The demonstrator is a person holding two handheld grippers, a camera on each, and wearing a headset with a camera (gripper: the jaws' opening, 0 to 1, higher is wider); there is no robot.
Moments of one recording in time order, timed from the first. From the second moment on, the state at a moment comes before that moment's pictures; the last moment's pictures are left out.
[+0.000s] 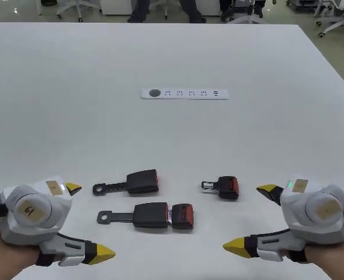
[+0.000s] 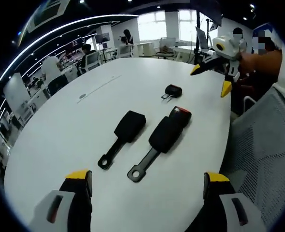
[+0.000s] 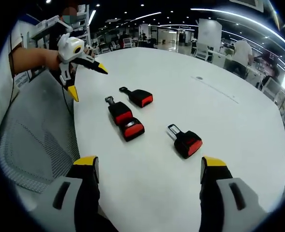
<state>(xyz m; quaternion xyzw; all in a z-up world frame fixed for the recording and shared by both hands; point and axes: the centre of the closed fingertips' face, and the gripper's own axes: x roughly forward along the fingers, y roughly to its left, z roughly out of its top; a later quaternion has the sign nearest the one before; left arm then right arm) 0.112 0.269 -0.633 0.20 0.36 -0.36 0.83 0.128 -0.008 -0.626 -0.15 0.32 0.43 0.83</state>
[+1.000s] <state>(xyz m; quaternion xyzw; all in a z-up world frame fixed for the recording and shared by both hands) 0.097 0.284 -0.616 0.13 0.32 -0.33 0.88 0.129 -0.017 -0.596 -0.15 0.28 0.40 0.86</state>
